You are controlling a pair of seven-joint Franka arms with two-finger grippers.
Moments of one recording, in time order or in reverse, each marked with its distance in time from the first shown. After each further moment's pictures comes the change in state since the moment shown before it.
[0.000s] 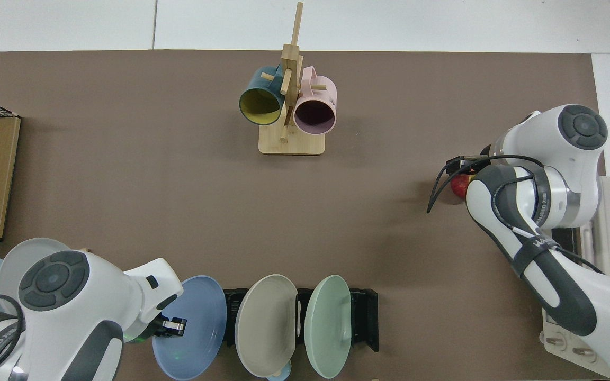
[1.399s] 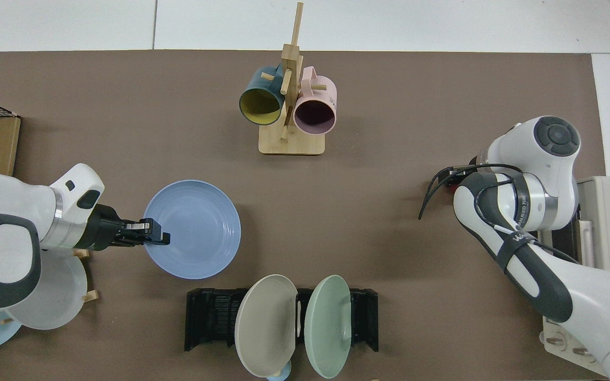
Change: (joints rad) left arm 0.097 0.334 0.177 0.254 -0.405 0.211 0.206; right arm 0.003 0.057 0.002 -0.028 0.000 0.031 0.000
